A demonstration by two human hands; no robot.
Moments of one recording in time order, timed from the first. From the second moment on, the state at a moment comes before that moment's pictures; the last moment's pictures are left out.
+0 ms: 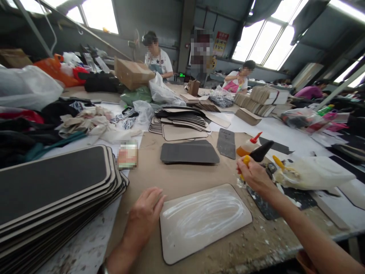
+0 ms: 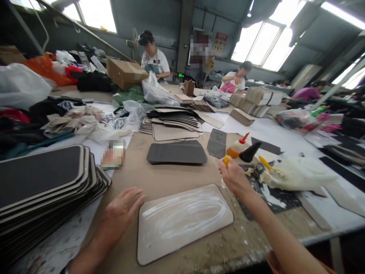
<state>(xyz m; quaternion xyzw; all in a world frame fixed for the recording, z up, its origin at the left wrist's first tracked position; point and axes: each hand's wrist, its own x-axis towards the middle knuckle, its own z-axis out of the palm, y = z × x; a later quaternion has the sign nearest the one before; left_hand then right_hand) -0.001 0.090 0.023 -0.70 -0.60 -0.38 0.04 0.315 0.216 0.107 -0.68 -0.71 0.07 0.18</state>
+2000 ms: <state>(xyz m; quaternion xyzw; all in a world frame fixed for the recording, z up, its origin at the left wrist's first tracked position) 0.056 0.039 0.047 -0.55 -0.81 -0.03 -0.21 0.373 0.147 0.042 -0.64 -0.74 0.17 -0.08</state>
